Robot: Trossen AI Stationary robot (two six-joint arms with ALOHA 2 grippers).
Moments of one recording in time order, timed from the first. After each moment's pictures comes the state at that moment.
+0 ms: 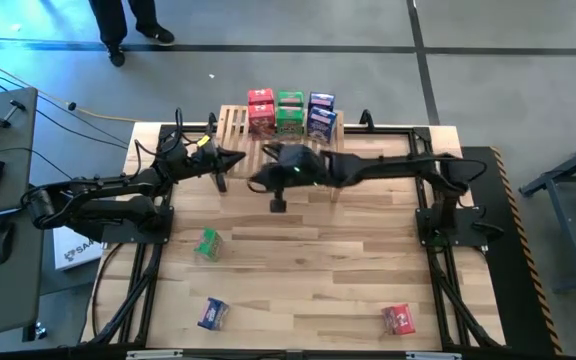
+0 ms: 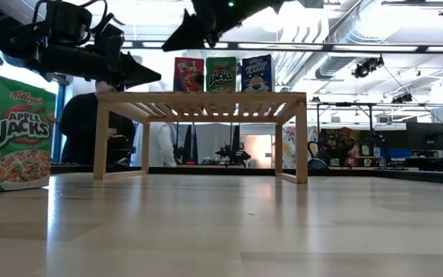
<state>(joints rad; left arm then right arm) 0.60 1.00 0.28 0.68 0.27 0.00 -0.08 1.85 1.54 -0.10 0.02 -0.29</state>
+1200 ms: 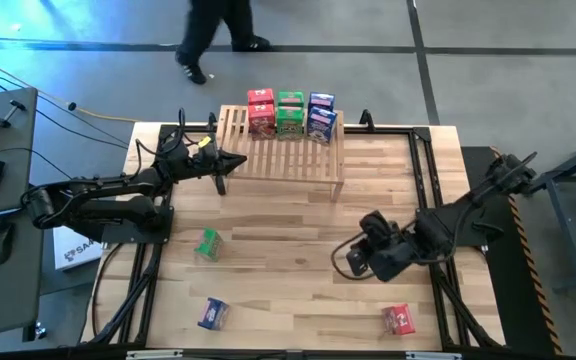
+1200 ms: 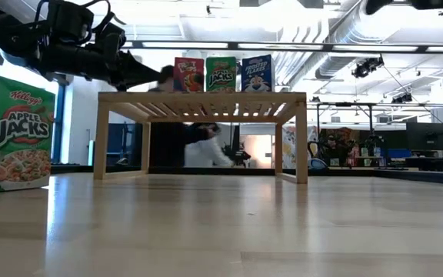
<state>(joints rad) 0.59 1.00 0.29 0.66 0.31 0.00 0.60 1.37 1.25 -0.97 0.45 1.49</state>
